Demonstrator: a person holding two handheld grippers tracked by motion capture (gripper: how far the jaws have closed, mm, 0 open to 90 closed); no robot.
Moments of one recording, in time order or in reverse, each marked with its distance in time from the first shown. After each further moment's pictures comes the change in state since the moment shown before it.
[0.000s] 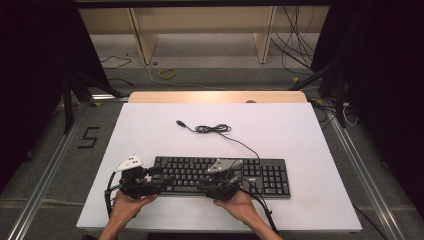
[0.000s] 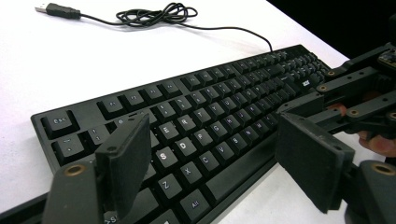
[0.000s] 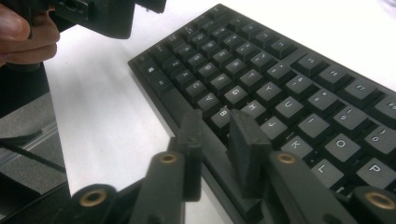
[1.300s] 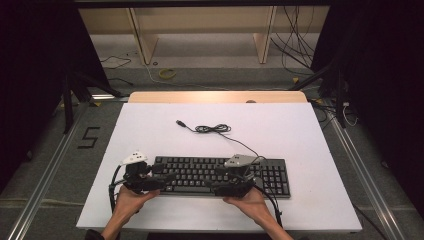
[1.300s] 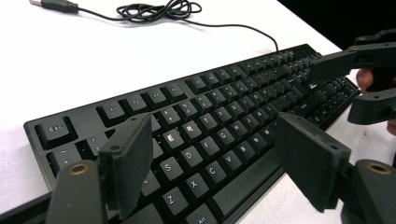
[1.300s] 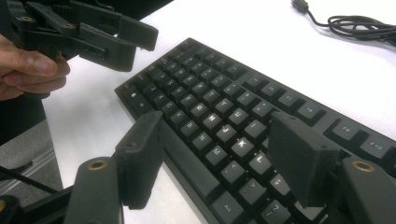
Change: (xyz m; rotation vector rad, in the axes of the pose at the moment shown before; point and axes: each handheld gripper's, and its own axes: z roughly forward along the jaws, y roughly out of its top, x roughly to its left) left arm 0.006 0.008 0.012 0.024 -0.006 -0.025; right arm -0.016 -0.001 -0.036 -0.103 -0.050 0.056
